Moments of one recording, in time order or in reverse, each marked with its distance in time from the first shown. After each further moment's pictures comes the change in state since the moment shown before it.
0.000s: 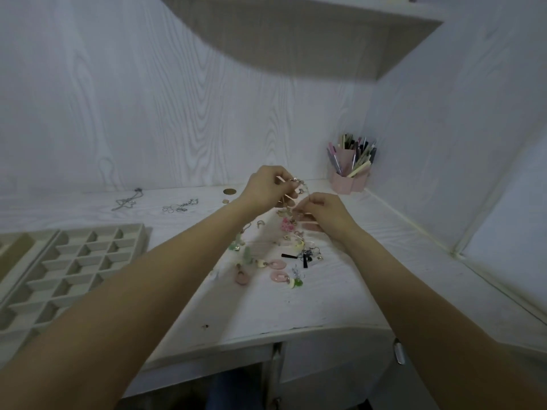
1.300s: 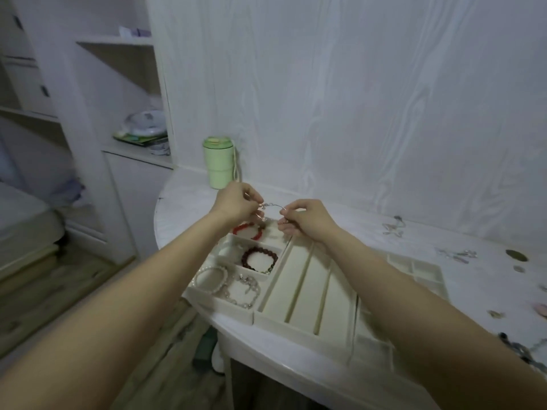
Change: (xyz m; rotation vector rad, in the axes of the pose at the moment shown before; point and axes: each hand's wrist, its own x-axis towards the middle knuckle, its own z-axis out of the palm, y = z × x) left_hand -0.261 -0.109 -0.443 0.210 0.789 -0.415; right_hand -0.037 -0.122 0.503 0.094 -0.719 -0.029
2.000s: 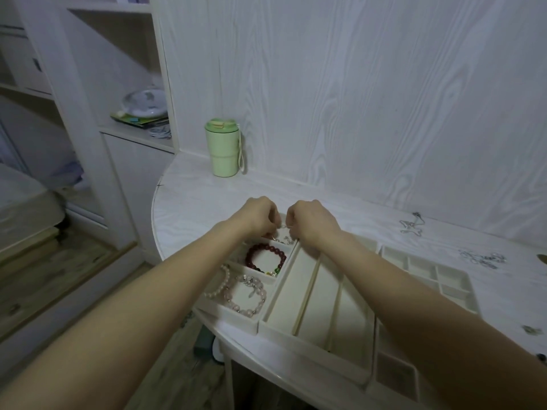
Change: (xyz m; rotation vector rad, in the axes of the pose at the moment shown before) left_hand 0.033 -0.038 0.031 0.575 -0.306 0.074; right_hand 0.037 0.020 0.011 -1.251 0.005 -0.154
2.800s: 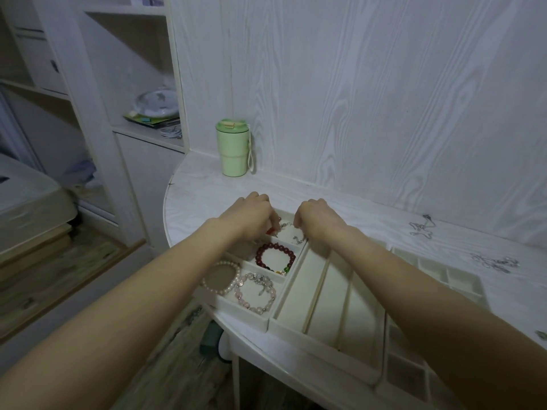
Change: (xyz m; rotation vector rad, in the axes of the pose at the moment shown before) left_hand -0.022 -0.011 -0.018 0.445 0.013 0.174; right_hand 0.006 -0.002 0.000 -0.105 -0.045 -0.094
